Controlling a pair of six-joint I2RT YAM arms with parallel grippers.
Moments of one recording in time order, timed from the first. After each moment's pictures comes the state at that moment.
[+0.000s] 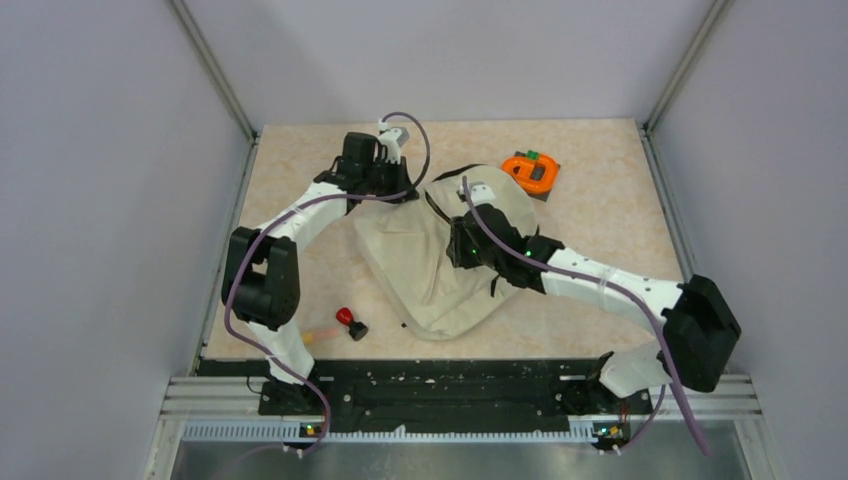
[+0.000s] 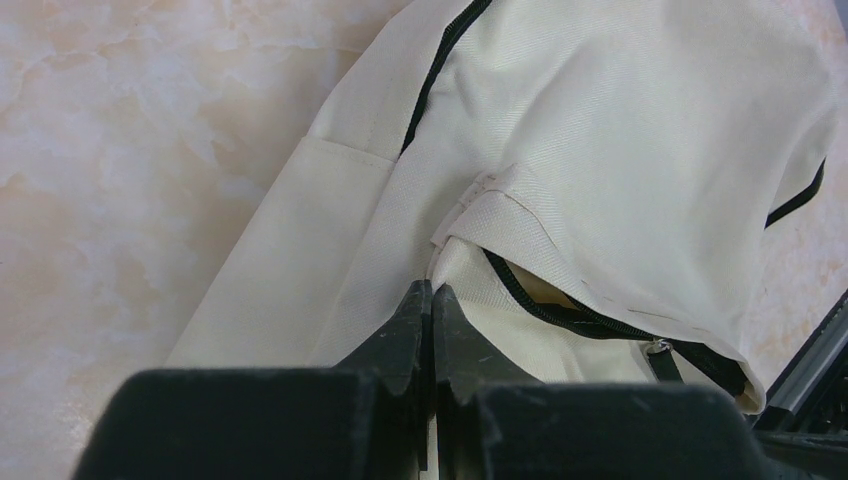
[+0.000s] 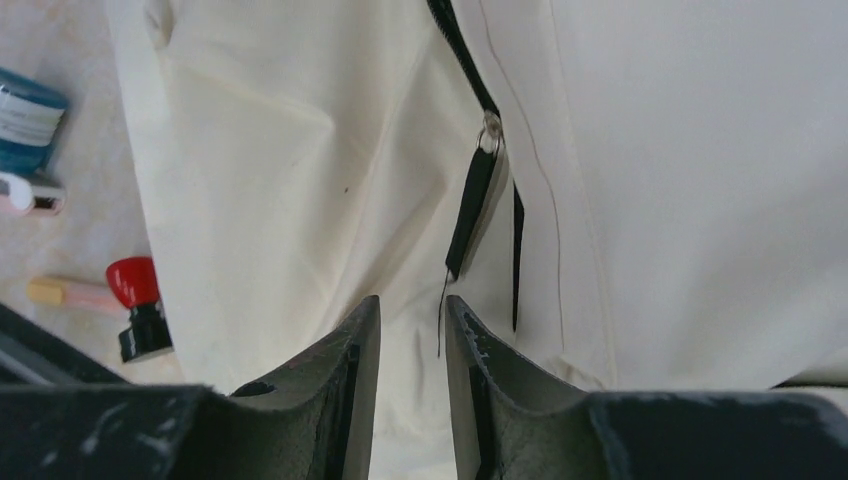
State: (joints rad) left arm -0.31 1.79 1.35 -0.22 0.47 -0.18; right arm 0.90 1.38 0.99 -0.25 0.23 0.52
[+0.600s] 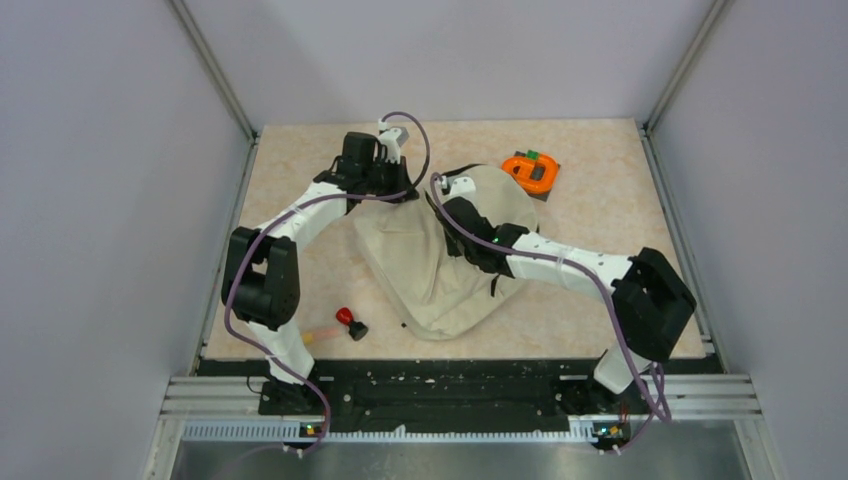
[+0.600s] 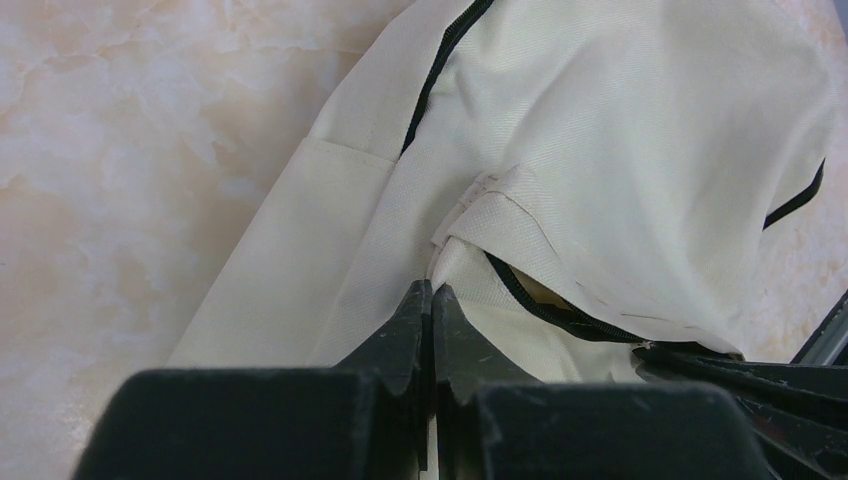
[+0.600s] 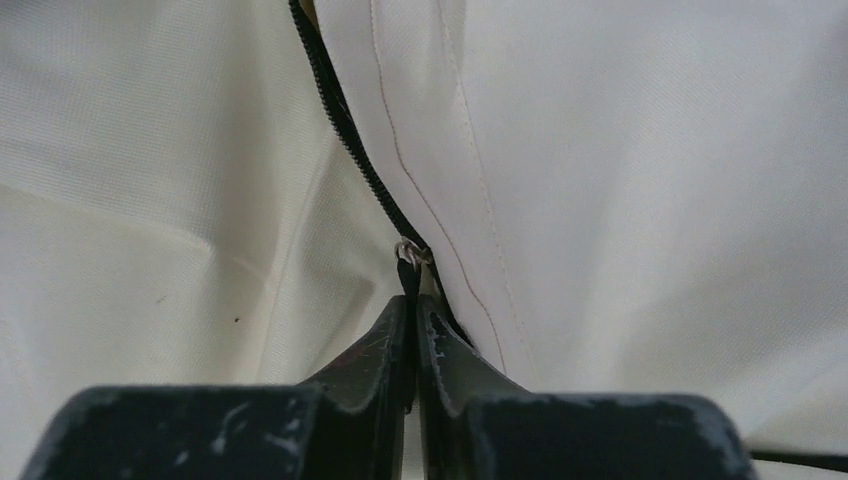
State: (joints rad) left arm -0.31 1.79 1.35 -0.22 0.47 -0.18; right arm 0.90 1.63 1.15 -0.25 0.45 0.40
